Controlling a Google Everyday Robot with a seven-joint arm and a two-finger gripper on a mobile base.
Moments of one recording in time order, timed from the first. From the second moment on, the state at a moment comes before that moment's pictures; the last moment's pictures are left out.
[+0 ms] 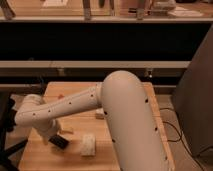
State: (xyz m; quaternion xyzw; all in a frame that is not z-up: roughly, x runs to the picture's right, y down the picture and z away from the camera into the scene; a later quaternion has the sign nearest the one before) arm -0.248 0.241 0.751 -0.25 -0.24 -0.80 0.48
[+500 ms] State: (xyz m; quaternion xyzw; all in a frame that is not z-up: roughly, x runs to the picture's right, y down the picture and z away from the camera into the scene) arm -0.260 0.225 0.758 -0.14 -0.28 -0.86 0.39
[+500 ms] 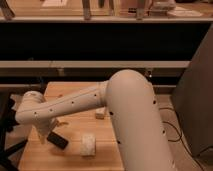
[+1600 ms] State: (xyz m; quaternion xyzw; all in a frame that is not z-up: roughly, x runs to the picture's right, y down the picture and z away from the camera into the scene) arm -0.254 0.262 0.783 -0.15 -0.30 -0.86 0.39
